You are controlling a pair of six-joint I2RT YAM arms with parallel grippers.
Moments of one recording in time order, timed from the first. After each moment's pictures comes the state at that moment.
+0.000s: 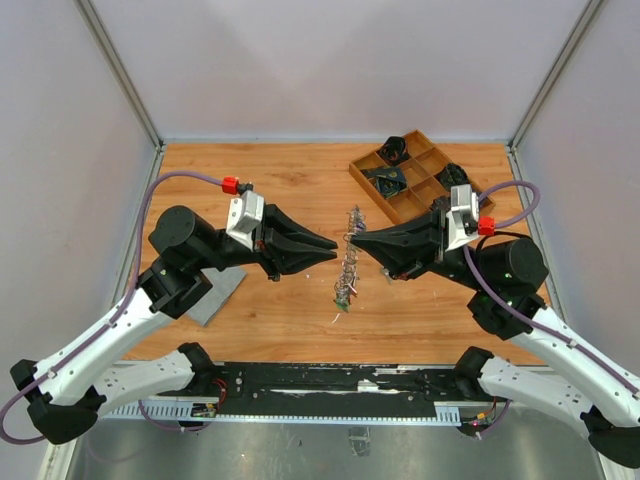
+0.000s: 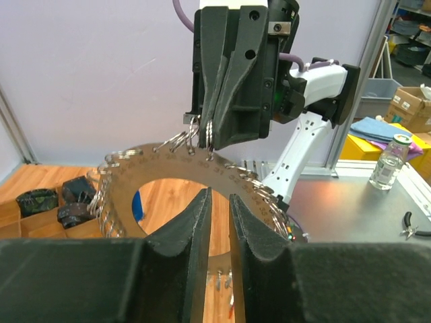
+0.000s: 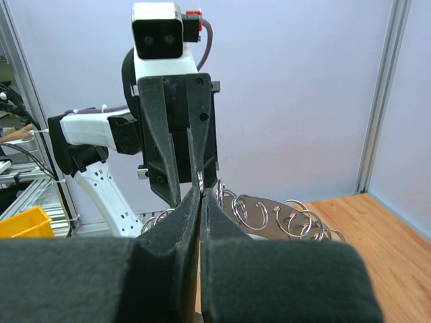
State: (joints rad) left arm -0.82 0.90 1.06 0.15 0.69 -0.21; right arm 0.86 0.77 0.90 0.37 -0.47 0.28
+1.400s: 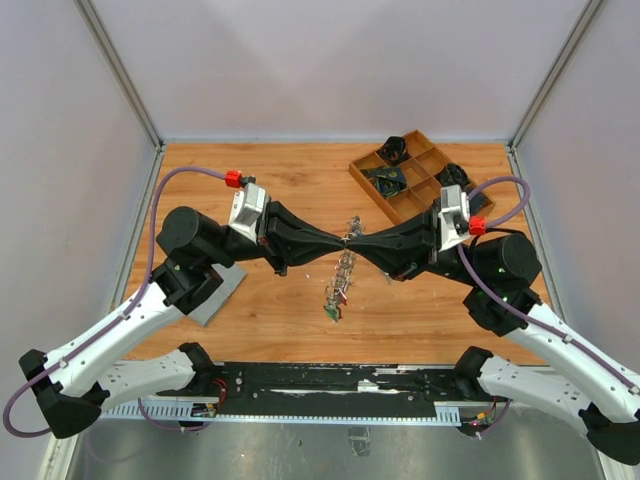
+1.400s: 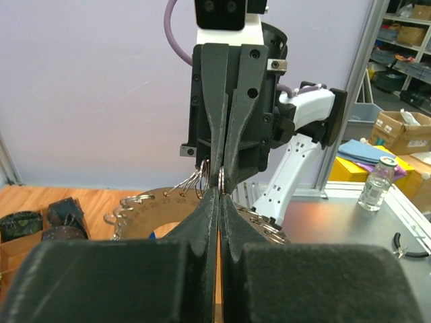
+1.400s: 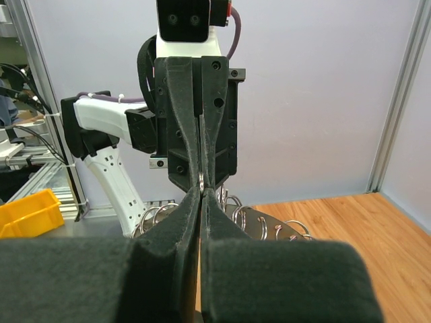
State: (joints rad) left arm -0.82 0.95 1.01 0.36 0.69 -0.32; right arm 0.86 0.80 0.90 0.40 -0.54 0.29
